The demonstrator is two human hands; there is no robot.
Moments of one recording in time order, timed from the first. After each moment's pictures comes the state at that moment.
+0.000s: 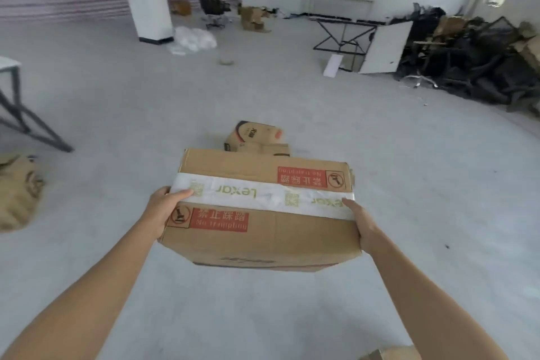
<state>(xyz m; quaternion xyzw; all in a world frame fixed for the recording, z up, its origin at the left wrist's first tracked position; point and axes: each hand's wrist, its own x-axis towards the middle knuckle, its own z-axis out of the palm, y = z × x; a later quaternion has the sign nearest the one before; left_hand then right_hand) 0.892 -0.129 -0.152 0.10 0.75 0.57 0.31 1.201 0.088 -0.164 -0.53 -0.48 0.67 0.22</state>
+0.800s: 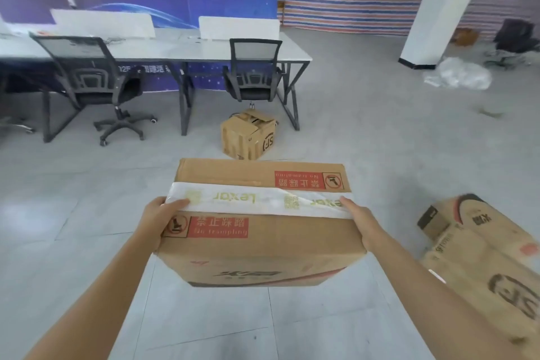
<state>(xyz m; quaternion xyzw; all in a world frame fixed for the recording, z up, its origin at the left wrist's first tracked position) 0.794 -0.445 -0.161 -0.27 0.73 0.63 0.00 0.760 -0.065 -0.171 -0.24 -0.72 0.64 -0.13</state>
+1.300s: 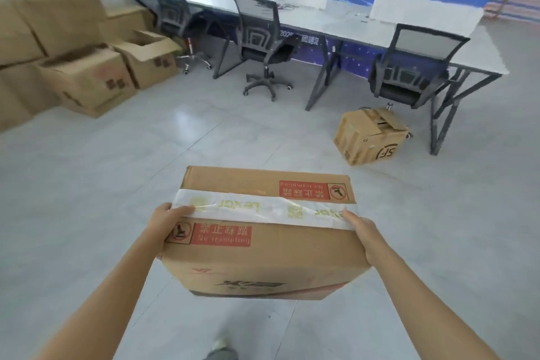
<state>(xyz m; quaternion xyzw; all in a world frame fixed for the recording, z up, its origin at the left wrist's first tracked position) 0.890 -0.417 -0.190 -0.54 0.61 0.57 -0.11 0.649 -0.131 -0.195 -0.03 -0.76 0.54 -0.36</state>
